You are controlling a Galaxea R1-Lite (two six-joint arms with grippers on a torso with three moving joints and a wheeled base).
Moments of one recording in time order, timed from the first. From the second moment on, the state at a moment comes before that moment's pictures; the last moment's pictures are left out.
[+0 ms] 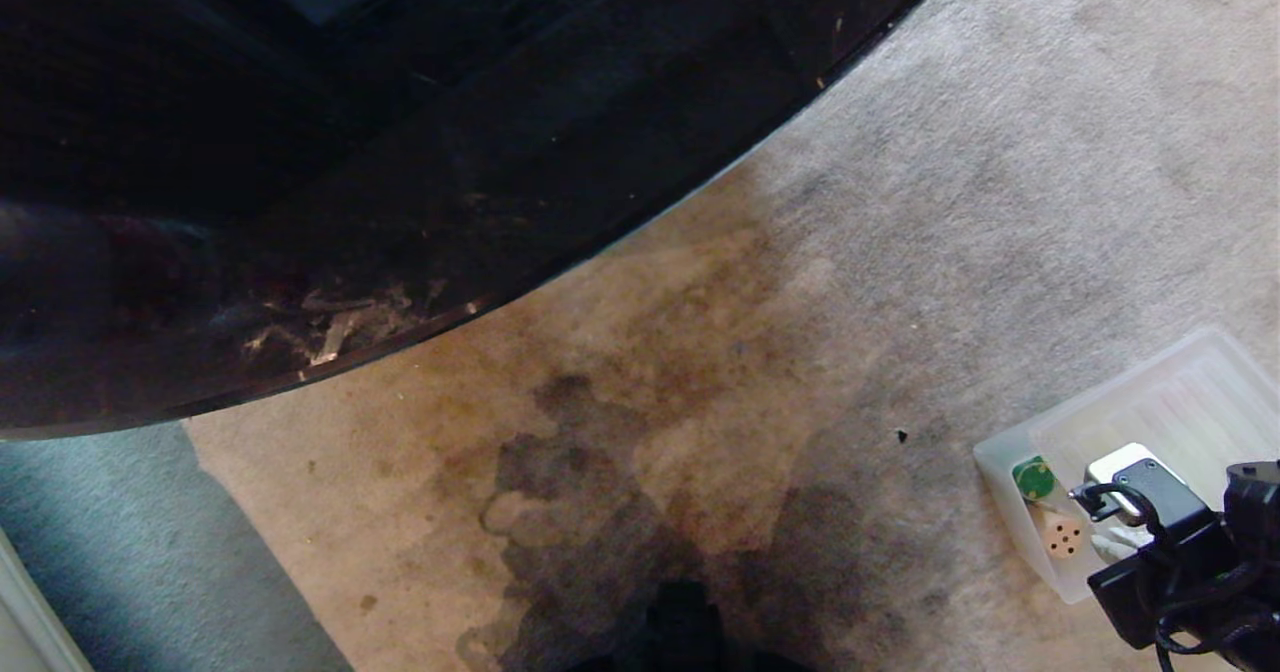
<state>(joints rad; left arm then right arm) 0.00 0.00 0.00 0.01 0.01 0.00 0.11 1.53 -0.09 -0.84 -0.33 -0.46</state>
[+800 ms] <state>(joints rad) 0.00 0.00 0.00 0.01 0.01 0.00 0.11 1.78 -0.07 -1.02 -0.32 -0.45</state>
